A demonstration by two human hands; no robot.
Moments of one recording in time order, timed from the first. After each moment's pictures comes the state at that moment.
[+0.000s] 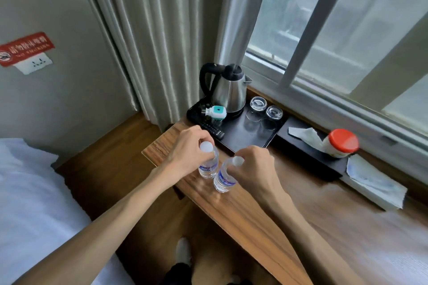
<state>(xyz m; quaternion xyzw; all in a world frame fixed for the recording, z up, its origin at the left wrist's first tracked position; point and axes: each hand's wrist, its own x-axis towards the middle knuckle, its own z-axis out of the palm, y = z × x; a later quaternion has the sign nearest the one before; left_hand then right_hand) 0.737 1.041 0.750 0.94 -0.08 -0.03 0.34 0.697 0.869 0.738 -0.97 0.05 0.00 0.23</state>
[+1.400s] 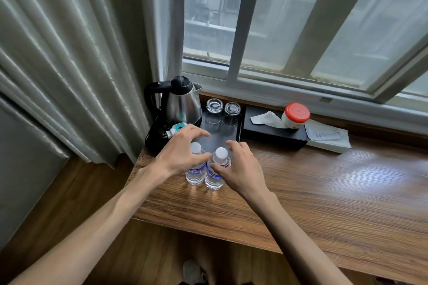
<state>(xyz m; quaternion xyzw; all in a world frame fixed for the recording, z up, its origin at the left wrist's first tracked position) 0.849 1.037 0.740 0.86 -0.35 -0.13 0.35 0.734 0.900 0.726 -0.92 0.26 -0.02 0.28</state>
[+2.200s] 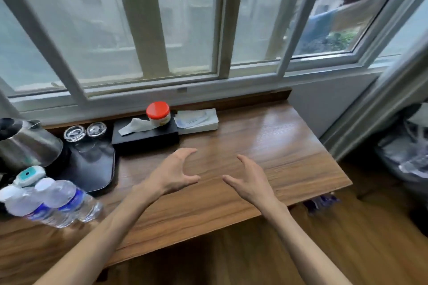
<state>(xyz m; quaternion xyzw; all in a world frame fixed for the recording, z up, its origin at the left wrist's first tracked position) 0.620 0.773 0.733 0.78 -0.54 -0.25 0.20 0.421 0.672 0.726 -0.82 0.47 -0.07 0.33</state>
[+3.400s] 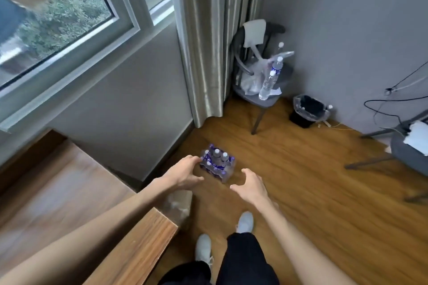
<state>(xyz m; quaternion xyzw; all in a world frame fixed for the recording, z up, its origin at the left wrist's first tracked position) 0.121 0.208 0.594 0.56 -0.73 -0.37 -0.09 -0.086 0.277 0.575 -0.45 0.77 -0.06 0.45</state>
